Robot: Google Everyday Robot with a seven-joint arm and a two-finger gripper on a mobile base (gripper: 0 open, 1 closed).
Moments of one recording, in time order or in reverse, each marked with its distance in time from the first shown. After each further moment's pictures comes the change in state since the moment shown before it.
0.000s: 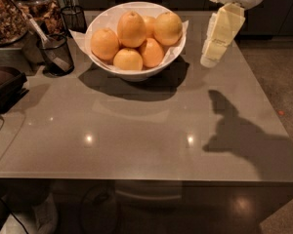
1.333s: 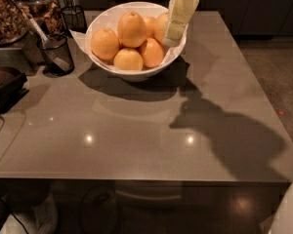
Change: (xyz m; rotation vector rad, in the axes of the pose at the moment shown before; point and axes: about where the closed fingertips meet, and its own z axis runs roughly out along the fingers) arm -0.075 -0.047 0.026 0.032 -0.046 -0.074
